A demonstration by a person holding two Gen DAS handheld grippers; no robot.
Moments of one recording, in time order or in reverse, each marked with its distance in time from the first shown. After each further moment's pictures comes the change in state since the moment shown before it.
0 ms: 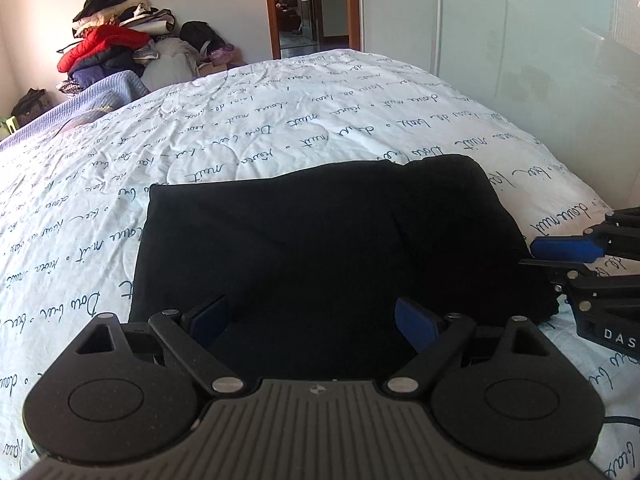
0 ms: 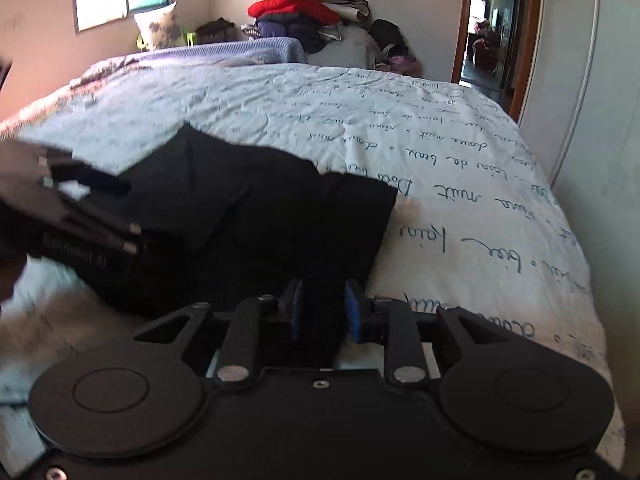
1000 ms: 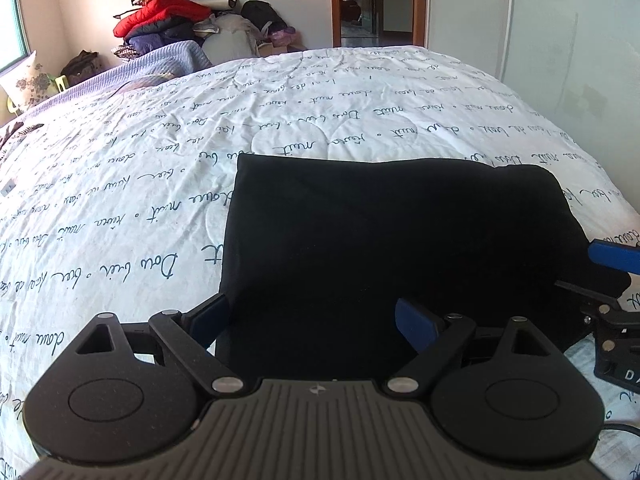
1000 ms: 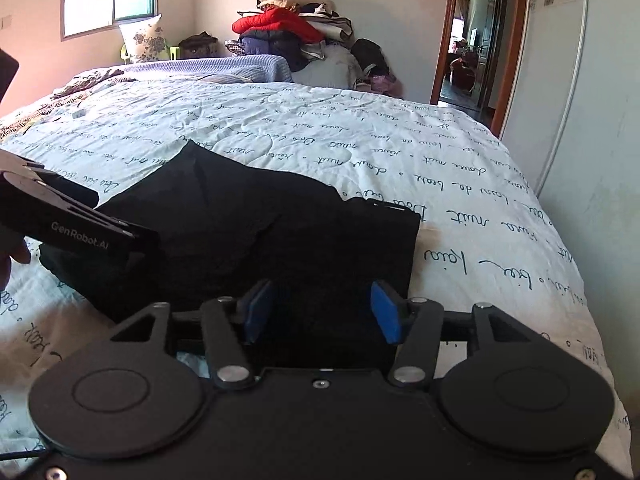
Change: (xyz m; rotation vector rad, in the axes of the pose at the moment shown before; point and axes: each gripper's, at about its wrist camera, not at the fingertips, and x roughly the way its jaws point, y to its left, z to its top) left arm -0.008 0.048 -0.010 -0.137 0.046 0.123; right arm 0.011 0.039 0.013 0.028 -0.035 -0.075
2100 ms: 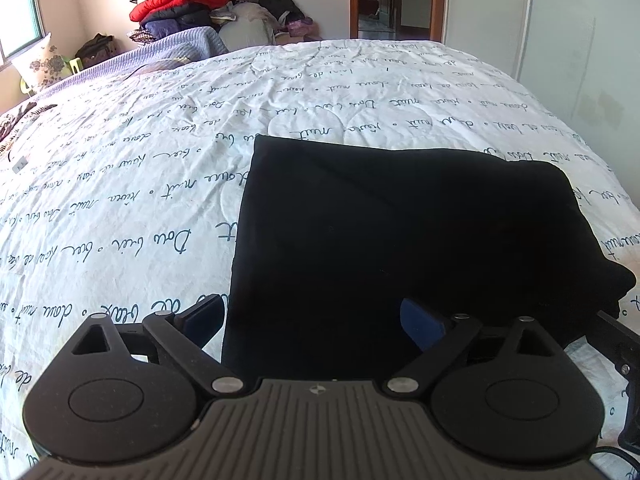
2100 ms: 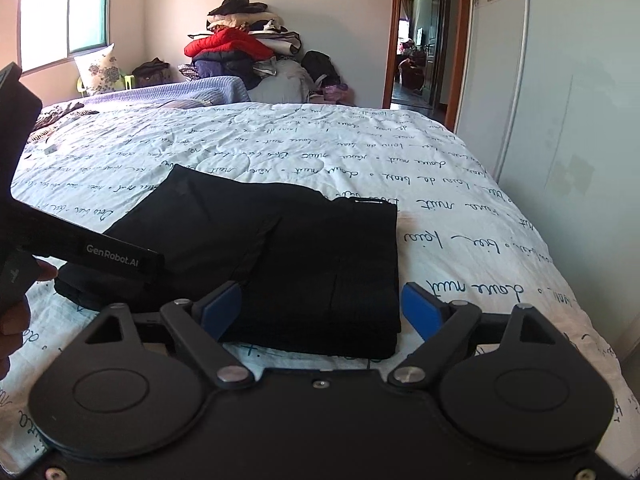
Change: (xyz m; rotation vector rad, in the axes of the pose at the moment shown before) left arm -0.004 0.003 -0.007 -0.050 0.030 0.025; right arm -0.039 0.023 -0.006 0.143 -0.056 -0.113
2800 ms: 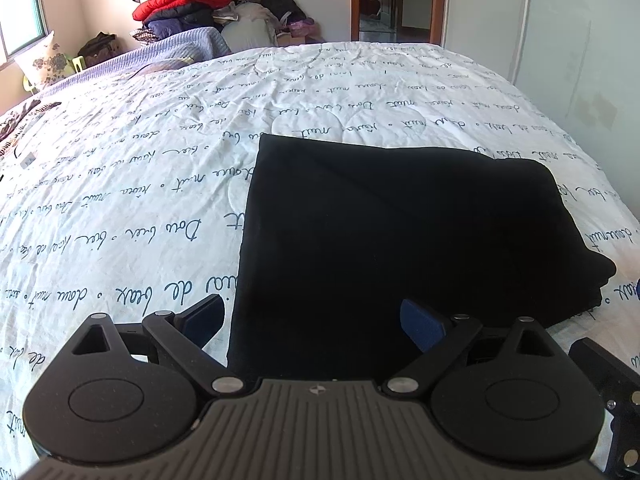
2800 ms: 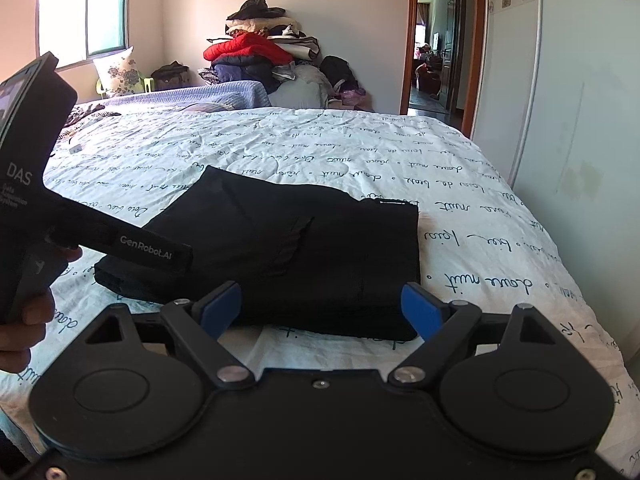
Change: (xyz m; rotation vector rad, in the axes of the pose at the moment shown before) left arm -0.026 0.001 -0.009 -0.006 -0.002 0.001; right arm -0.028 0.014 -0.007 -0.018 -0.019 0.059
